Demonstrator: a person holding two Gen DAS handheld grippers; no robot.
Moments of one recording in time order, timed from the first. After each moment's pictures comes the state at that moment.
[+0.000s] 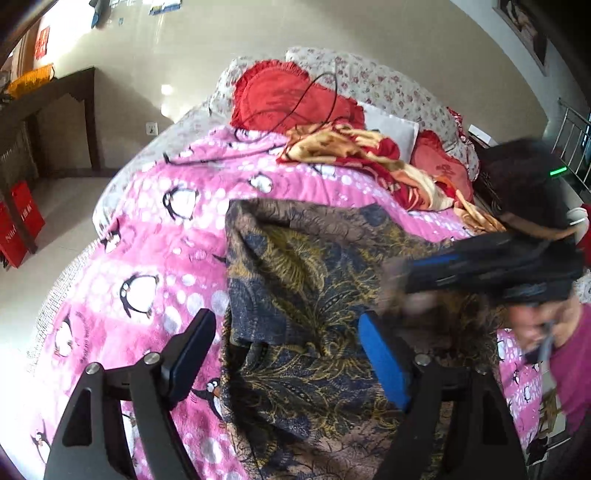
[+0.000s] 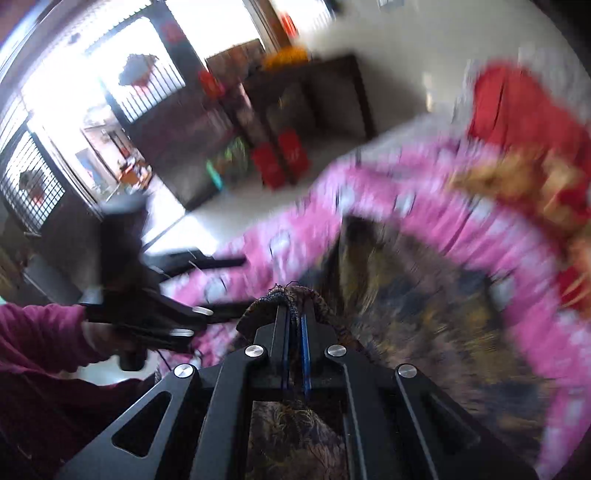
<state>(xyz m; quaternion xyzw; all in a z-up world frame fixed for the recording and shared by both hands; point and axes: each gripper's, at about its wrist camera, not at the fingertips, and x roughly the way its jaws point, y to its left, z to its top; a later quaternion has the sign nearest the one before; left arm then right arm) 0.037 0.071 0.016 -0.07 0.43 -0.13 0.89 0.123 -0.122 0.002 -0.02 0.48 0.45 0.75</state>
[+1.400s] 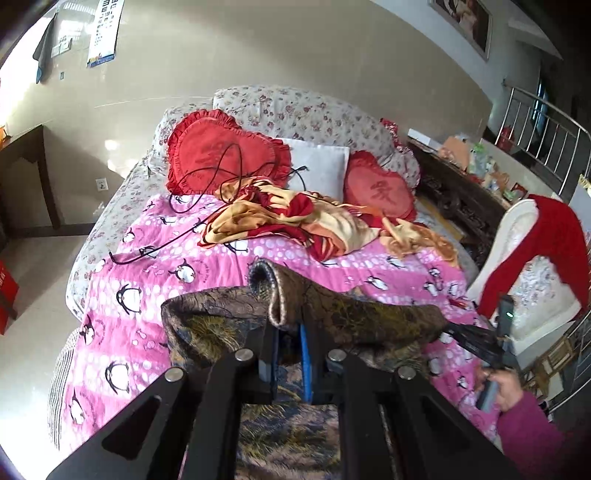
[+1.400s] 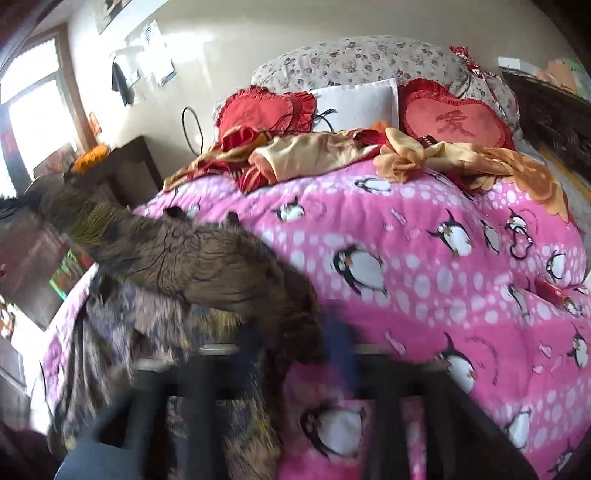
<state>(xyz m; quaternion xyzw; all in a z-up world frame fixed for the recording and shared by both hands) 0.029 0.014 0.154 -0.03 0.38 -0.23 0.90 -0.014 -0.415 -0.014 0.11 0.37 0.08 0.92</state>
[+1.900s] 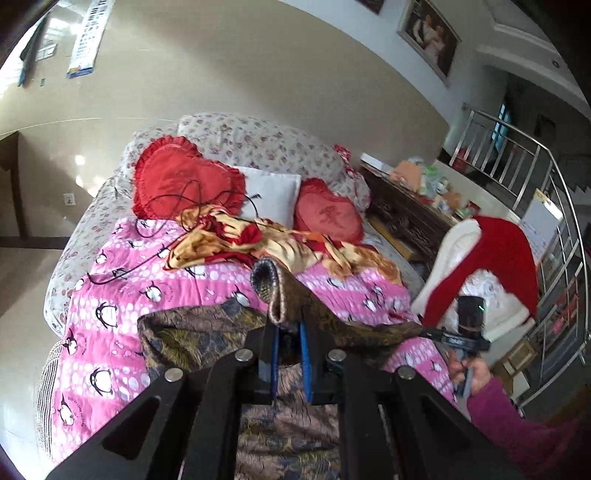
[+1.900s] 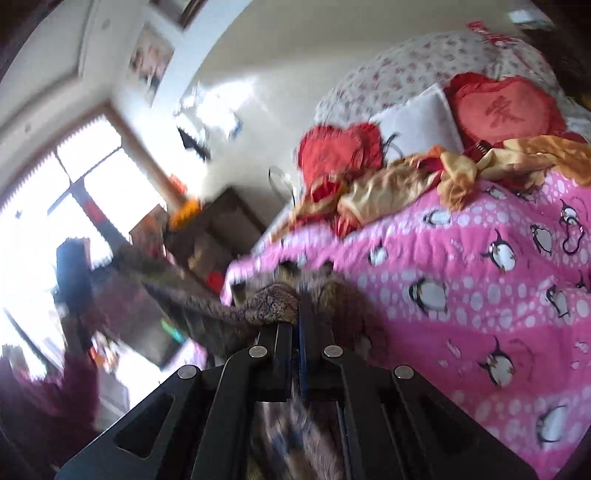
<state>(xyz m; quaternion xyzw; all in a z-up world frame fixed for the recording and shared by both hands) -0.018 0.036 0.223 -0.07 0.34 -0.31 0.88 -0.055 -0.454 0.053 0.21 0.34 0.26 0.88</state>
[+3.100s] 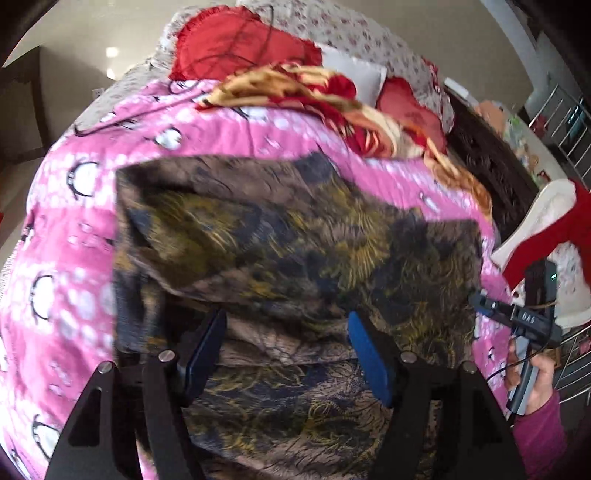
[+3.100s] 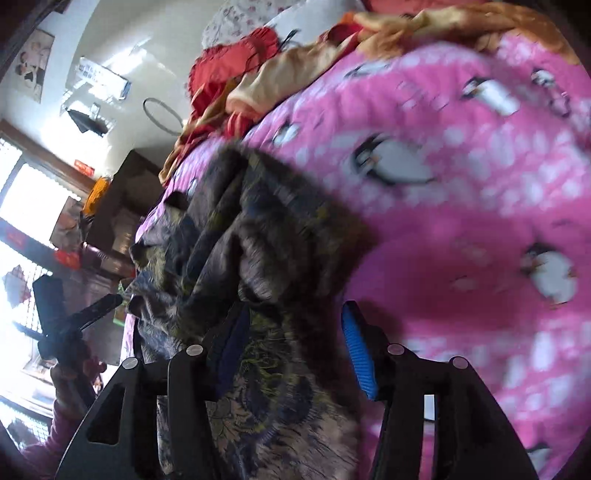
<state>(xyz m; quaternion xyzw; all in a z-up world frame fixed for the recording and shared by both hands) 0.073 -0.012 -0.005 -0.05 0.52 -0.20 0.83 0.014 -0.408 -0.068 0.29 0.47 0.13 0.82</state>
